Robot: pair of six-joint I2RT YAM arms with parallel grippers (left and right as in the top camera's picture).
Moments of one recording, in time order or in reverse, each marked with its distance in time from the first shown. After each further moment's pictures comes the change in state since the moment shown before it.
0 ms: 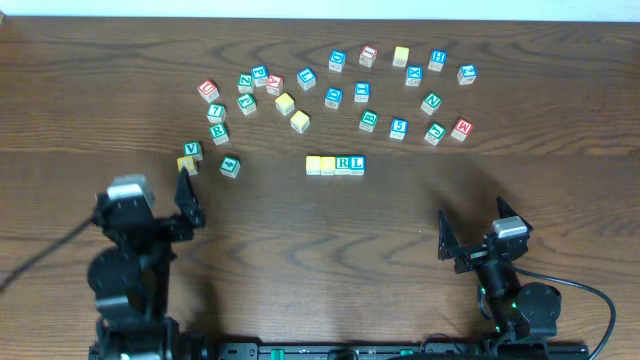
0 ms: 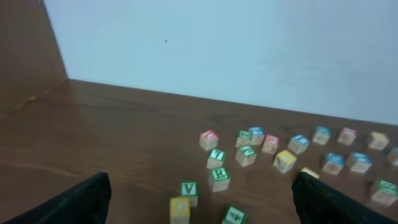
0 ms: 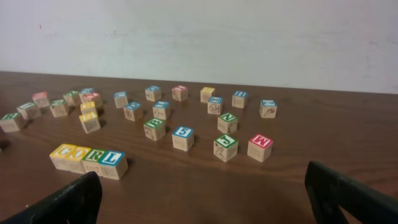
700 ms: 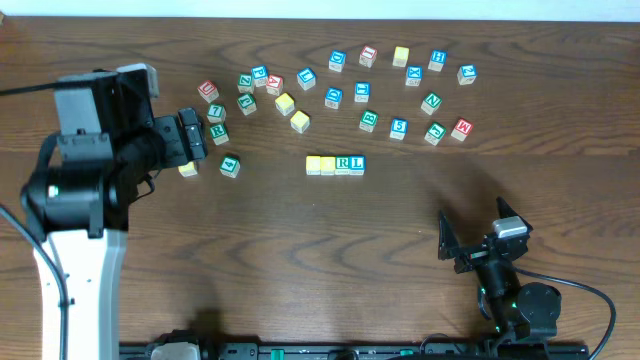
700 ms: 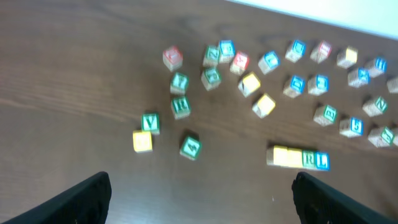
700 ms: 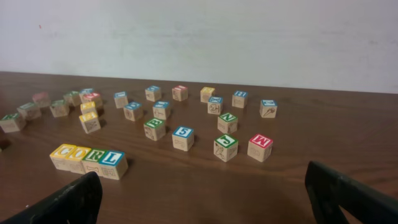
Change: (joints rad) left arm -0.058 0.835 0.998 -0.806 0.110 -0.053; right arm 0.000 0.000 0.000 0.000 0.000 0.000
